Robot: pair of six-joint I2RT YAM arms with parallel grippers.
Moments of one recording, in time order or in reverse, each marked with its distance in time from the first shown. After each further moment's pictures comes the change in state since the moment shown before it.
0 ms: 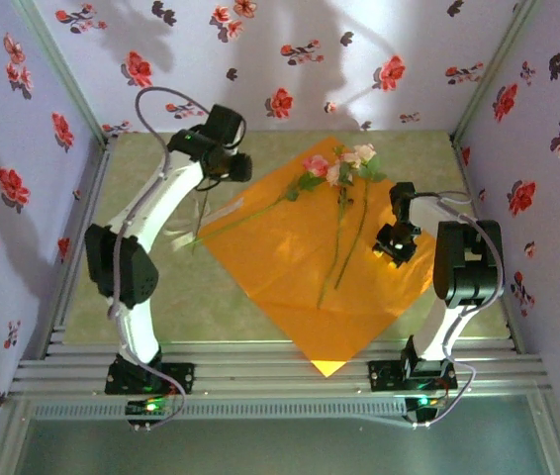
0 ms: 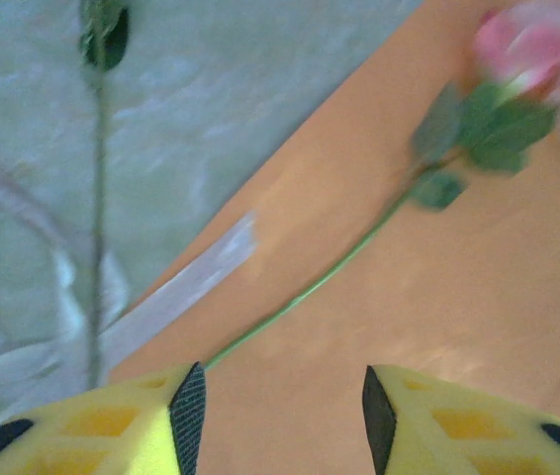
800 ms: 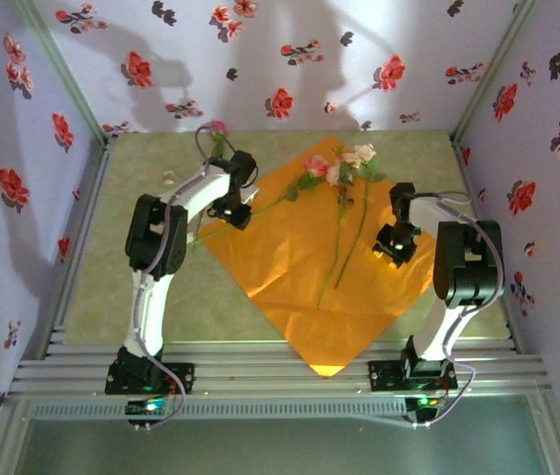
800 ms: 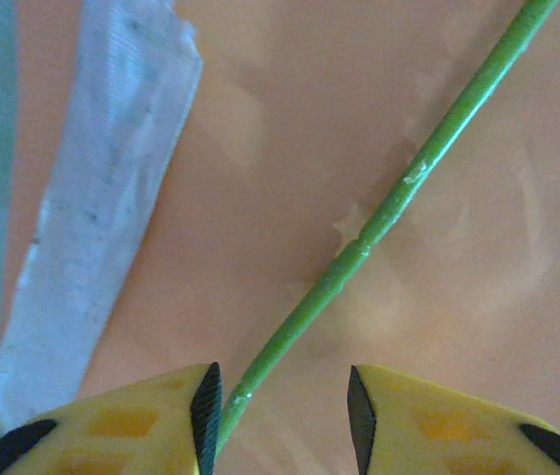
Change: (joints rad) left arm 0.010 0.351 -0.040 -0.049 0.021 0.367; right arm 0.000 -0.002 -0.003 -0.001 0.000 -0.007
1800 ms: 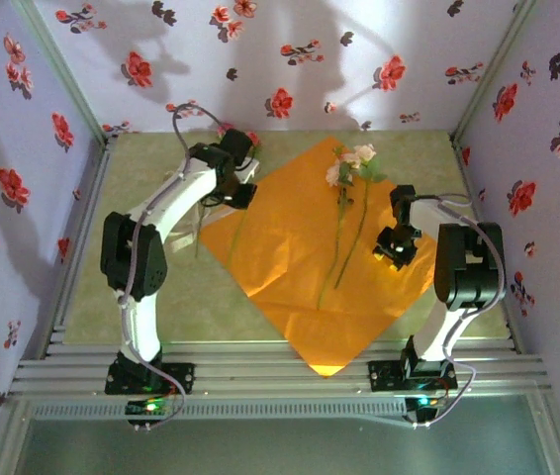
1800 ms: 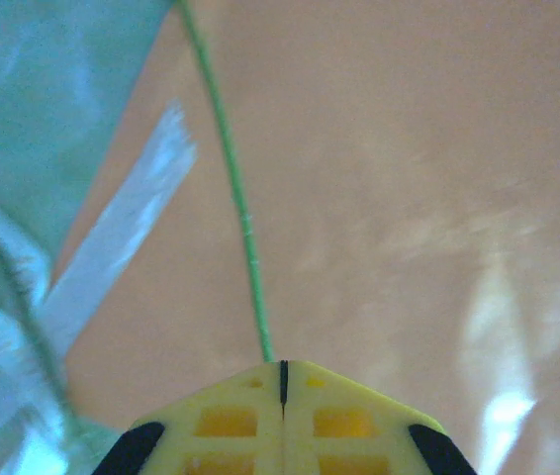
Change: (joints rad) left arm -0.052 -0.258 0.006 0.014 0.124 -0.204; right arm 0.000 -0.023 -0.029 0.000 0.000 0.000
